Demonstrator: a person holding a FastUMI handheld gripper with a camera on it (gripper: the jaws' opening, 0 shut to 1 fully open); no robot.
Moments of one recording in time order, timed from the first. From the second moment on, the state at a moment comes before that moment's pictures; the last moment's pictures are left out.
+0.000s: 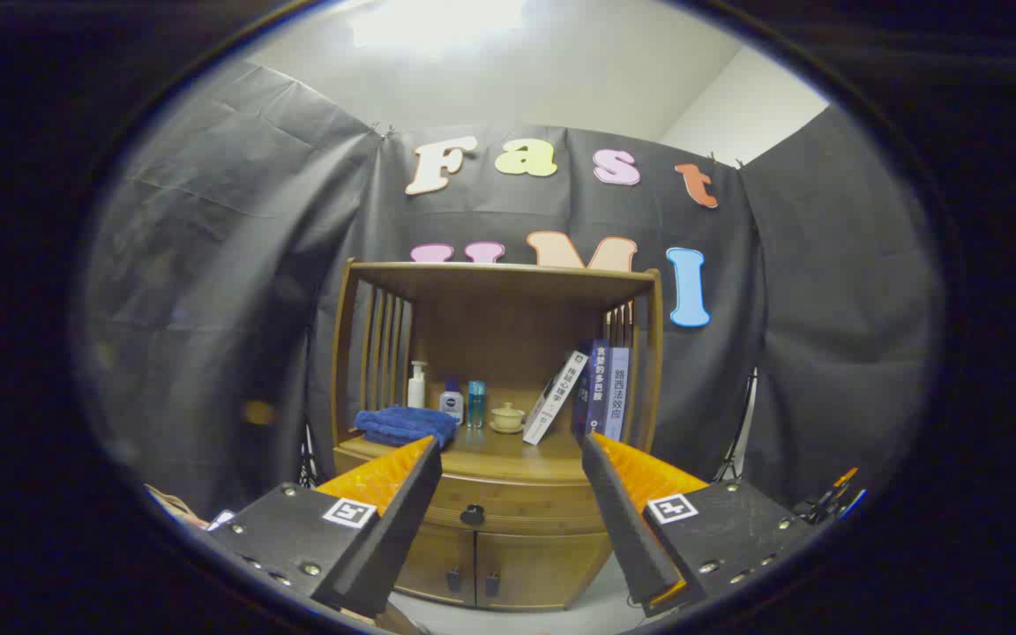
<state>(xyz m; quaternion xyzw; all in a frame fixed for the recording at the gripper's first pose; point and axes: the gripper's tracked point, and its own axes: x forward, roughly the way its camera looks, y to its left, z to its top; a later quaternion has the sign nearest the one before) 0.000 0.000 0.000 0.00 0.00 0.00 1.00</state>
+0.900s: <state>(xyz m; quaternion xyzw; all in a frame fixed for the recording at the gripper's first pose) -0.002 -0.003 -0.016 -0.01 0.02 -0.01 1.00</state>
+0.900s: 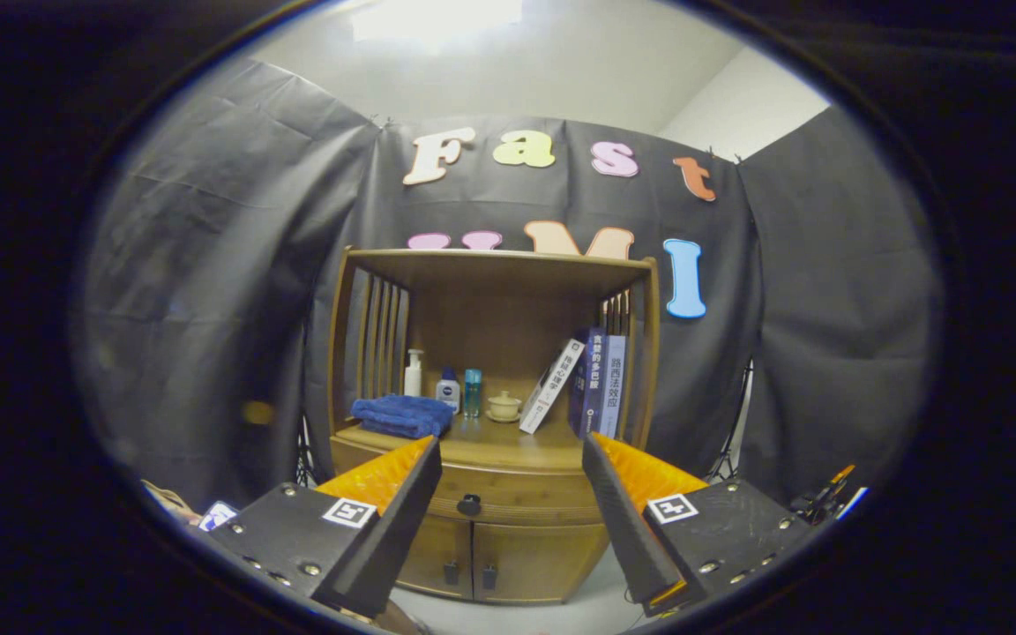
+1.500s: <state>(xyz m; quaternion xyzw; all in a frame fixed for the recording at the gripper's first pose) 0.033 0.012 -0.082 -0.02 0.06 0.01 1.00</state>
